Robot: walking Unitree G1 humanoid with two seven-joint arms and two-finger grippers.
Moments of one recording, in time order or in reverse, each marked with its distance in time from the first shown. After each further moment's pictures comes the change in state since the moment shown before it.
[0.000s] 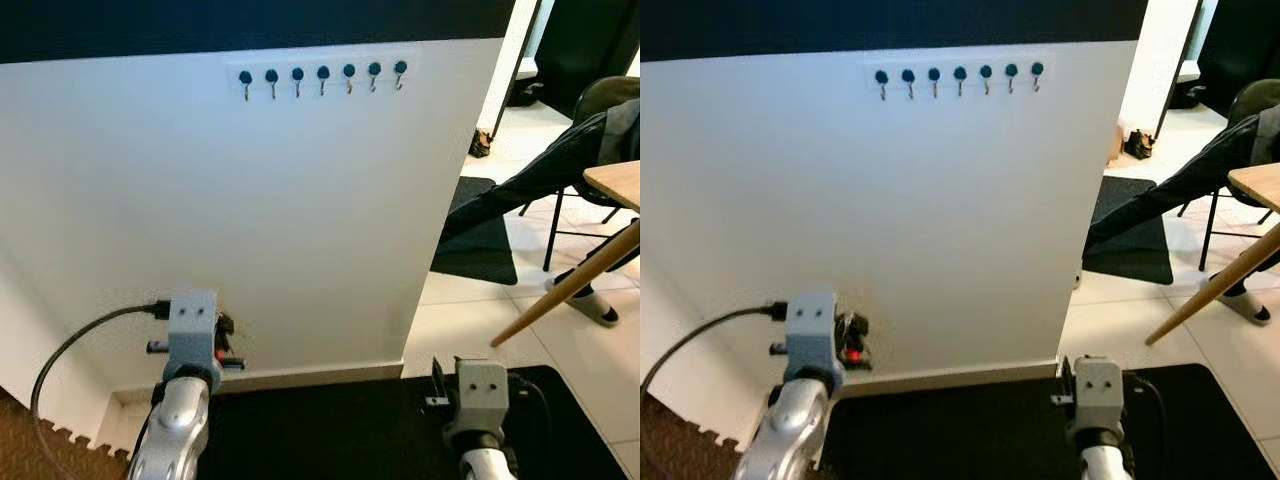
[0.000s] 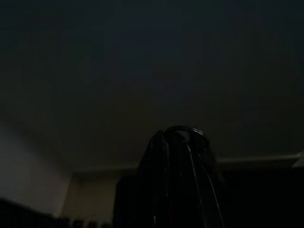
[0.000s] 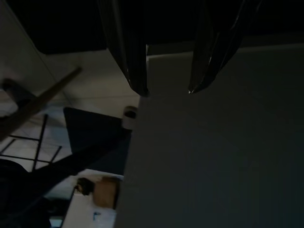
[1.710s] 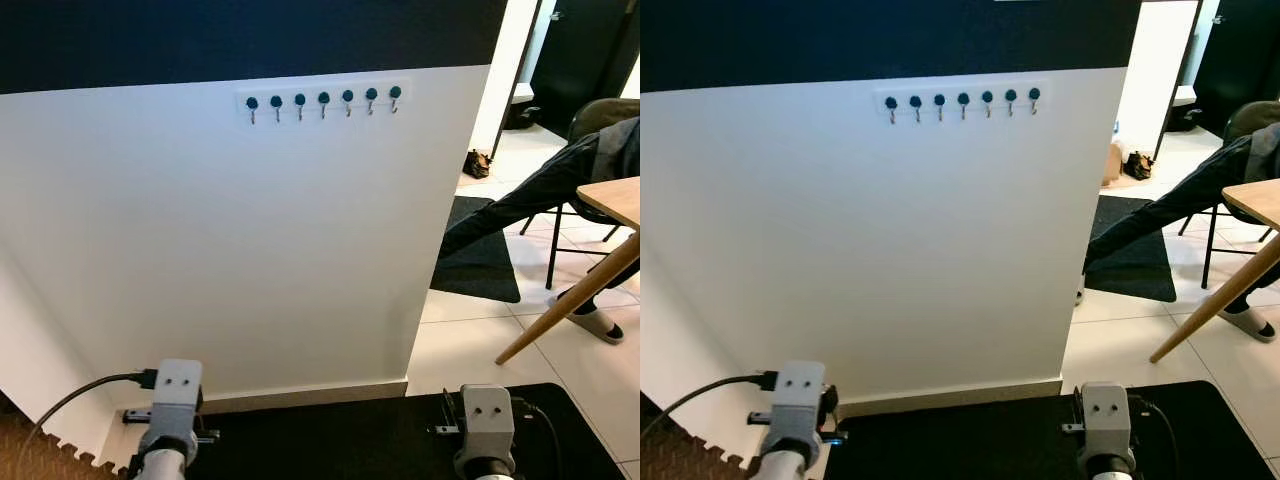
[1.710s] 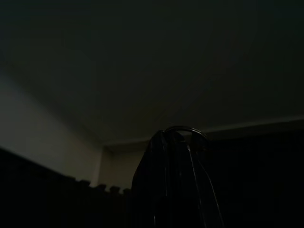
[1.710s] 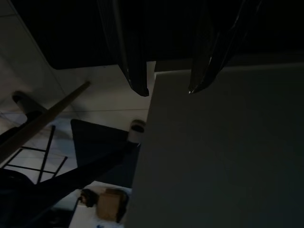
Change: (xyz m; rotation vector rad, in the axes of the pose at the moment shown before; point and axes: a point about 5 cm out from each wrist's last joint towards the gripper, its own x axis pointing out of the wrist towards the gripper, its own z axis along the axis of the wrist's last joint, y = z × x) left arm -0.018 0.013 -0.065 0.138 0.133 0.012; right arm -0.010 -0.009 -0.027 -0.043 0.107 0.003
